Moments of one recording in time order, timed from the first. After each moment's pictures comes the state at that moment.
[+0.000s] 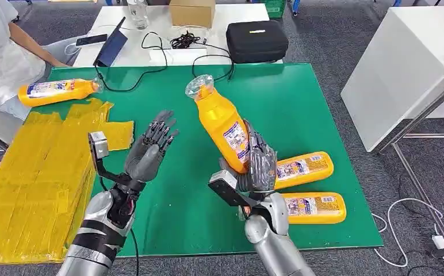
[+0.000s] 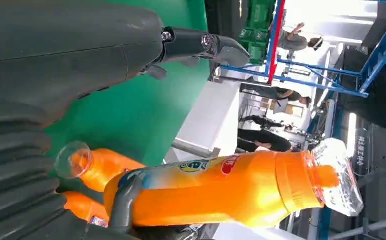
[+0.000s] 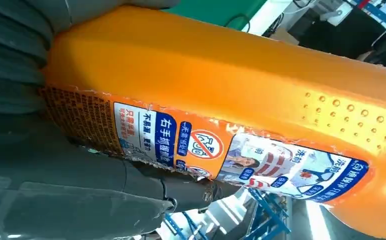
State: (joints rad) left arm -0.33 -0.15 -0.16 -1.17 0.29 -0.46 -0.30; right arm -0.28 0.23 0.31 -1.07 0.85 -0.67 -0.33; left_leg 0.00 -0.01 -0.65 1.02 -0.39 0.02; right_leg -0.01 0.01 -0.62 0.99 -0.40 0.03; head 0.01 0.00
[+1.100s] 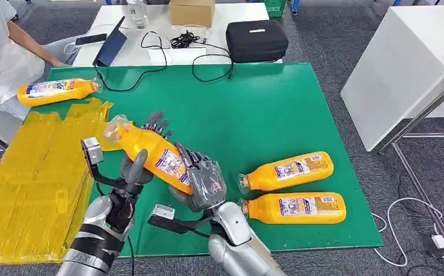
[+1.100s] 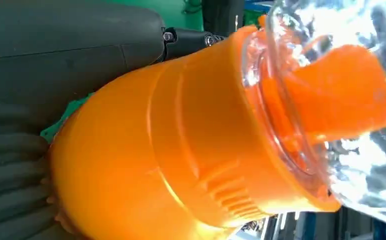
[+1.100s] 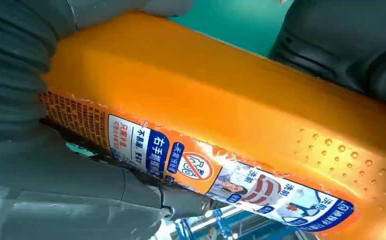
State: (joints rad) left arm -0.31 -0.12 -0.20 -1.16 0.33 -0.35 -0.33; right arm -0.35 0.34 0.63 -0.81 1.09 -0.68 -0.22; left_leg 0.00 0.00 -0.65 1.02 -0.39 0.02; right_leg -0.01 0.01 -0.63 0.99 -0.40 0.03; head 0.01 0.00
